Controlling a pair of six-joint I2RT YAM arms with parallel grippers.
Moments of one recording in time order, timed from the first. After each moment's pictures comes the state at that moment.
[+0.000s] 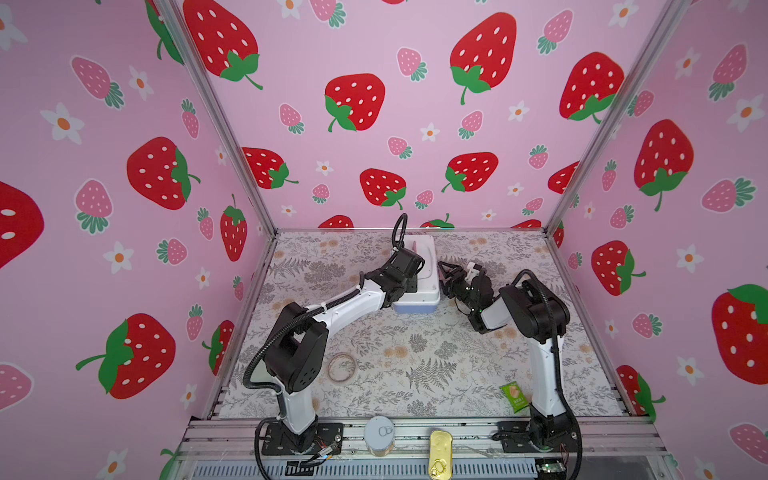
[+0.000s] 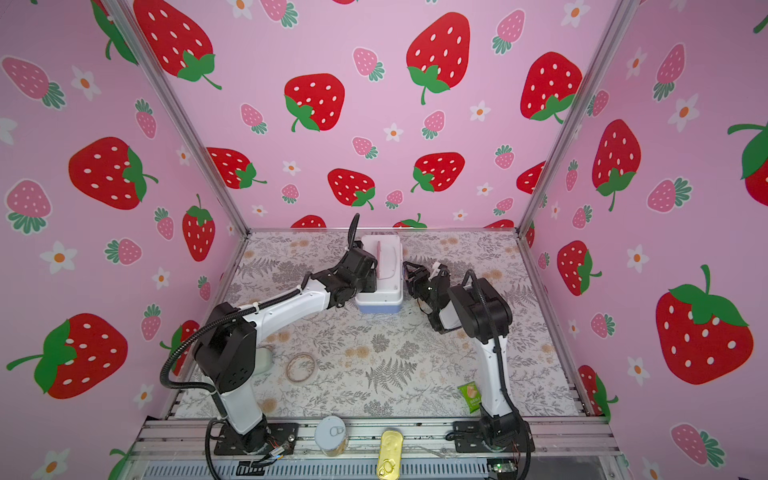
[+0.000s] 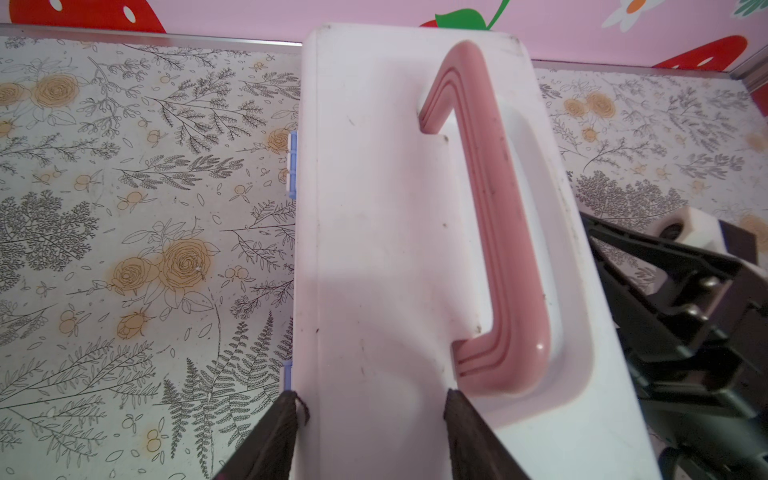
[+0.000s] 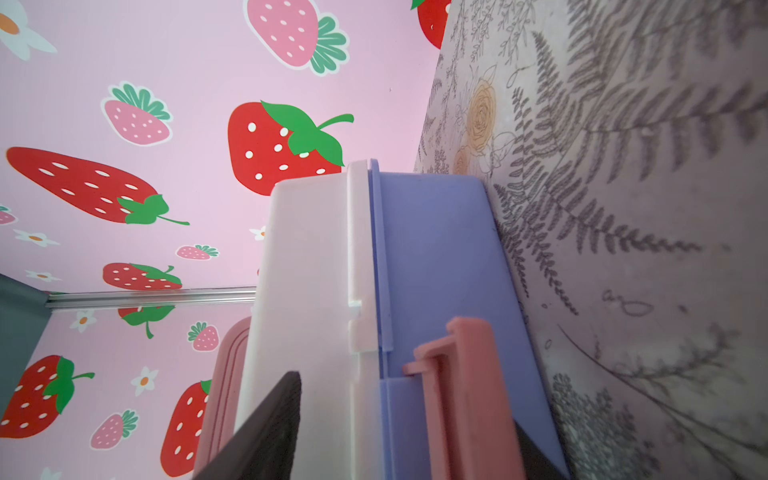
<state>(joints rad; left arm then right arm) -0.67 1.82 1.38 -0.37 -0.32 -0.51 0.44 2.22 0.90 1.27 -0.27 1.50</state>
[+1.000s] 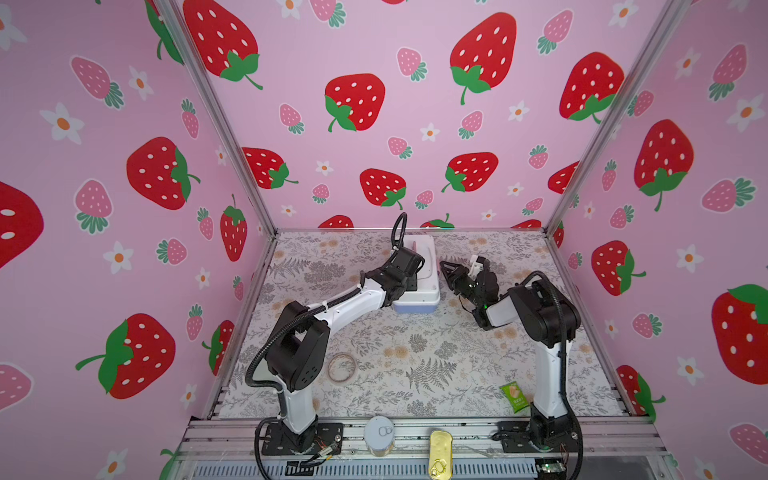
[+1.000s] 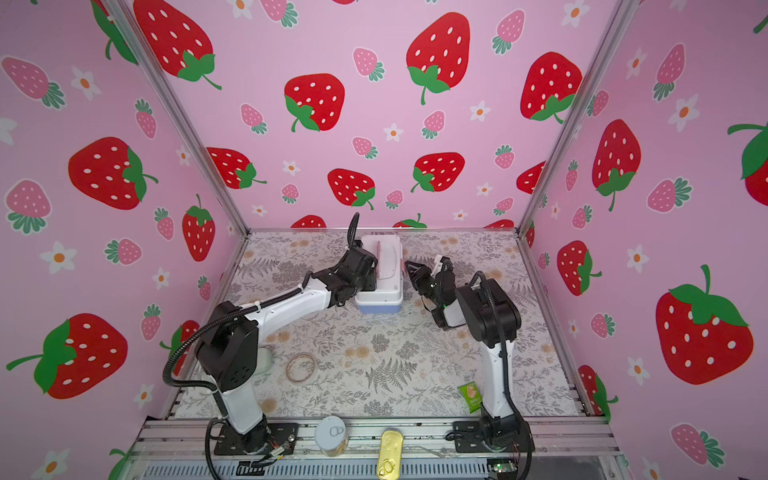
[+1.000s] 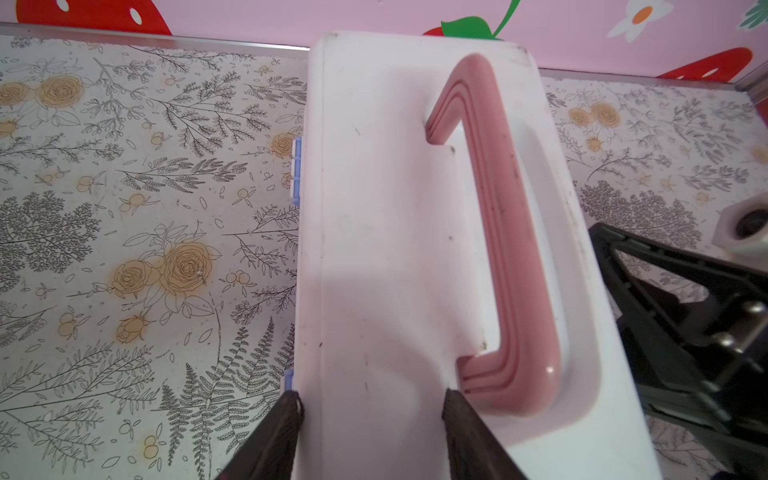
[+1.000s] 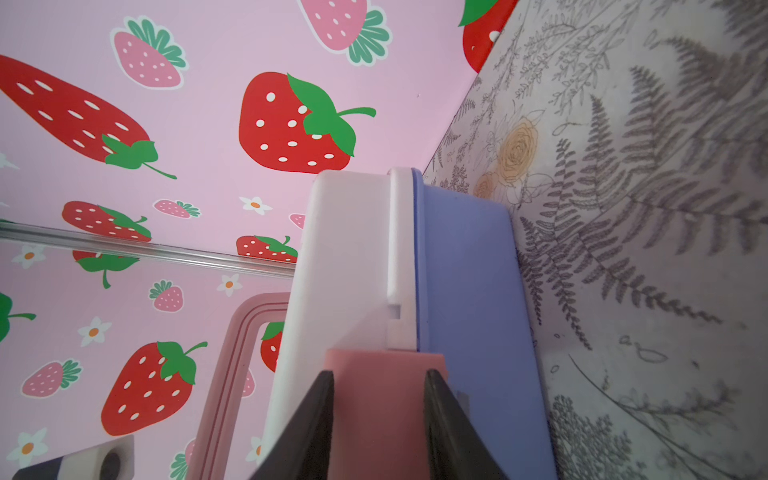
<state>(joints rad) -0.67 1.84 1.39 -0.37 -0.33 -0.52 0.42 2.15 0.89 1.21 -0.33 1.32</state>
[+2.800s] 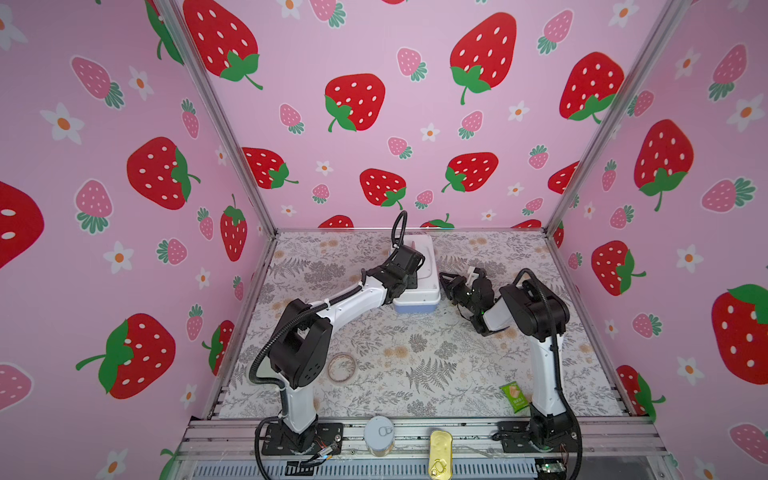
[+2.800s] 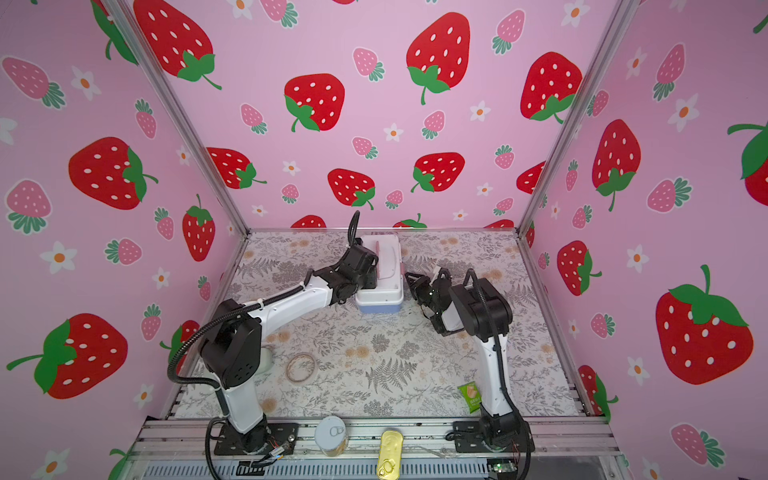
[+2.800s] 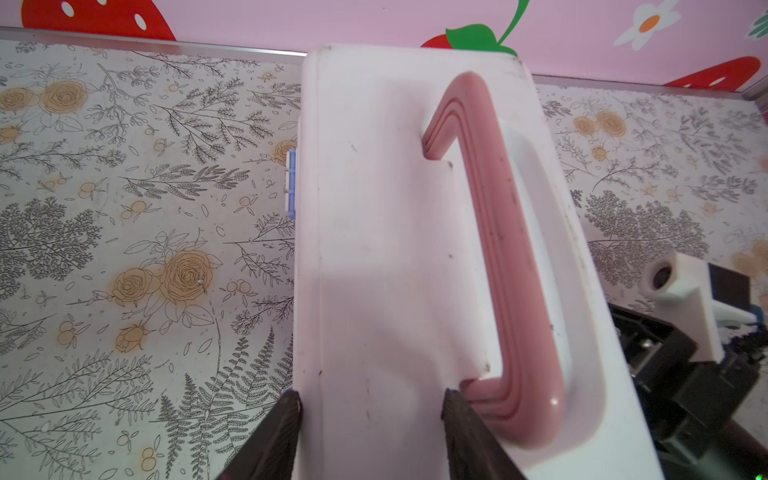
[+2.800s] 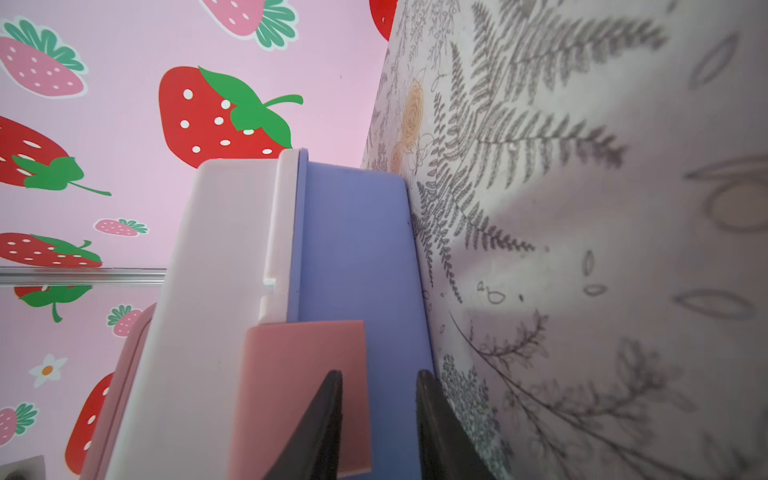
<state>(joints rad) -0.66 1.86 1.43 -0.37 -0.34 -0.52 0.43 2.25 0.87 1.21 -0.32 1.37</state>
